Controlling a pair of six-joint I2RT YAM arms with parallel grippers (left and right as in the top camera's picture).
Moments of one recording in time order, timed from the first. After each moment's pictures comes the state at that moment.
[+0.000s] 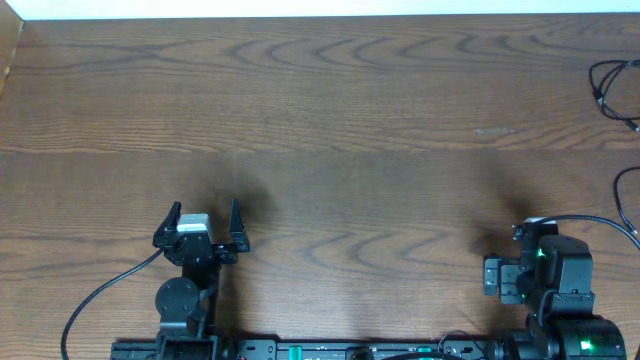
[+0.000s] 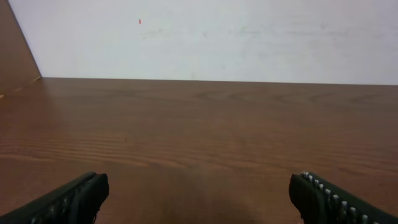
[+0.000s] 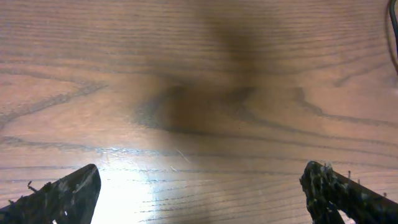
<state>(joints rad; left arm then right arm) -0.03 0.01 0.02 -0.11 -0.06 -0.02 0.01 0.48 0.53 -1.01 0.12 -0.03</state>
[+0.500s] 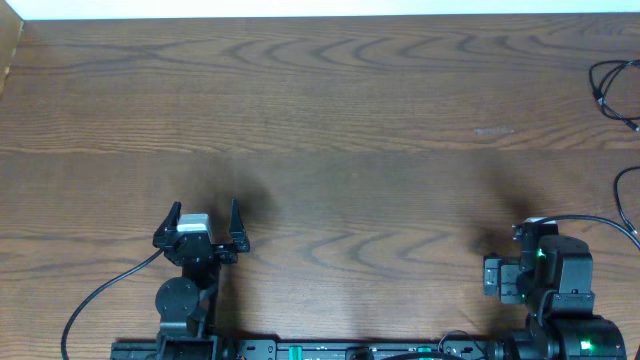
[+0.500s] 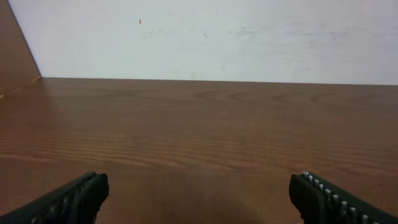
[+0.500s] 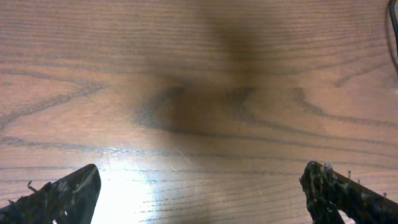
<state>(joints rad) -0.03 0.01 0.02 -0.11 -0.06 -0.02 0.01 0.48 0.53 -1.01 0.12 -0.03</state>
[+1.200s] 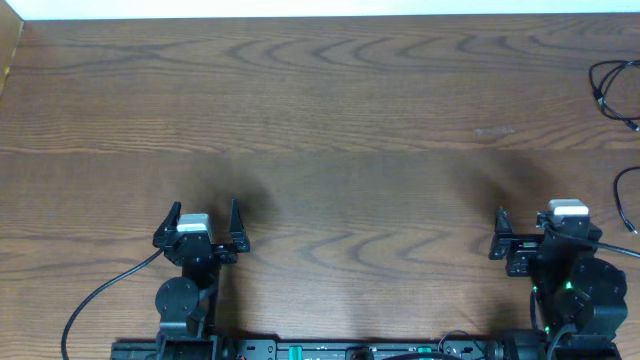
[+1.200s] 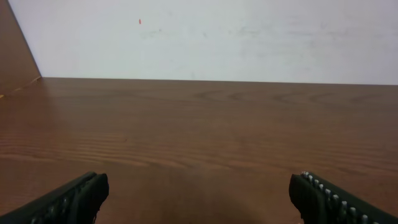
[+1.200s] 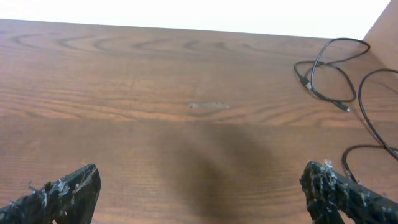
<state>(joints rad) -0.03 0.01 0.02 -0.11 -0.06 -0.02 0.01 0.28 0.53 -0.63 0.04 -0.03</state>
